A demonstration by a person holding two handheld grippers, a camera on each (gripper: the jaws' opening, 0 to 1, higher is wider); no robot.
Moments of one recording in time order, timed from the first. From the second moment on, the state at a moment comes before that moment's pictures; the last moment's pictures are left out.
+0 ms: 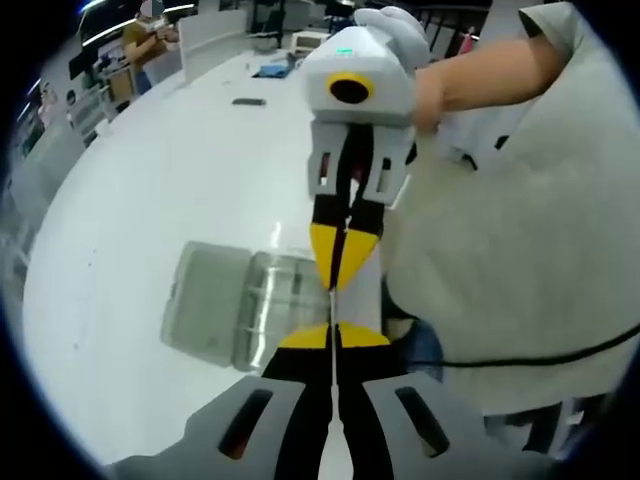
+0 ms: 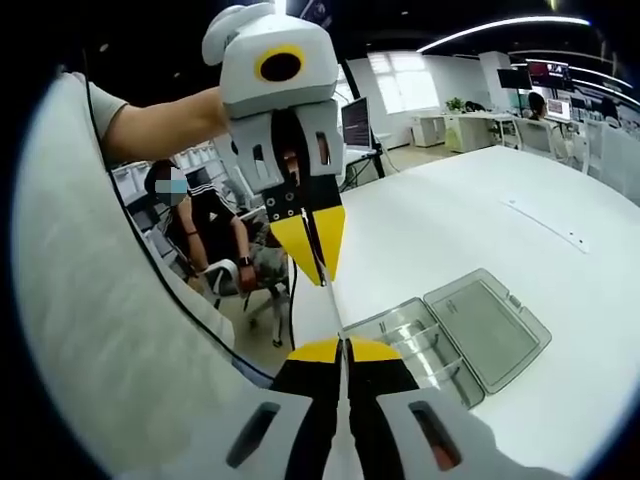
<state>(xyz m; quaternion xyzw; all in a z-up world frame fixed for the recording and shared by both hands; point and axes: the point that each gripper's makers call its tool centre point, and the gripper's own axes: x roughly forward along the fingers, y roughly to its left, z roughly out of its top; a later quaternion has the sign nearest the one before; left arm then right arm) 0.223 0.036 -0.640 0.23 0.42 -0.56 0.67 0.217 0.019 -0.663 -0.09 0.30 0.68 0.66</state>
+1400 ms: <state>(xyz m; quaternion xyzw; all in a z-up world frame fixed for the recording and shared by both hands) 0.221 0.052 -0.656 0.27 0.44 -0.56 0.65 0.226 0.012 -0.666 -0.10 0.30 0.66 0.68</state>
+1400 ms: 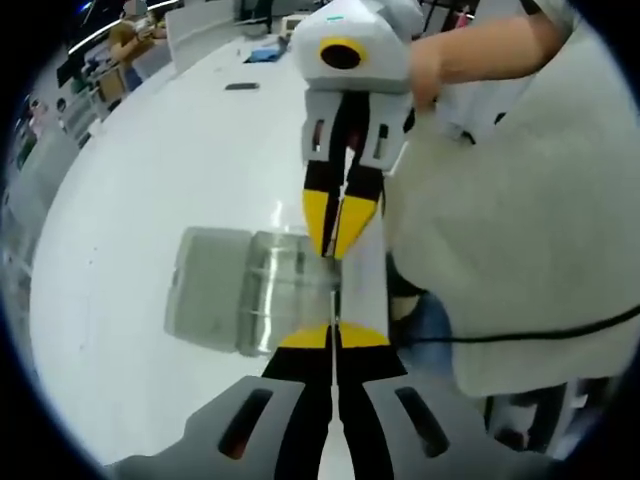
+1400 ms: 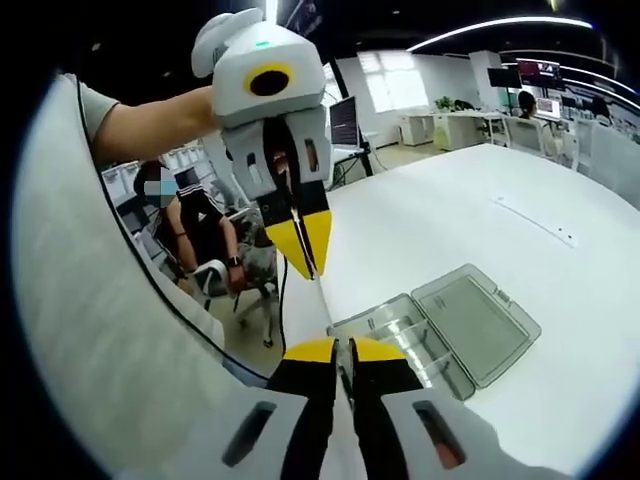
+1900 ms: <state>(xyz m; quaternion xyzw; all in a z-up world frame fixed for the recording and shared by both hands) 0.227 0.063 -0.673 0.29 0.46 -0.54 0.64 0.227 0.005 -0.678 -0.17 0.31 0.64 0.69</state>
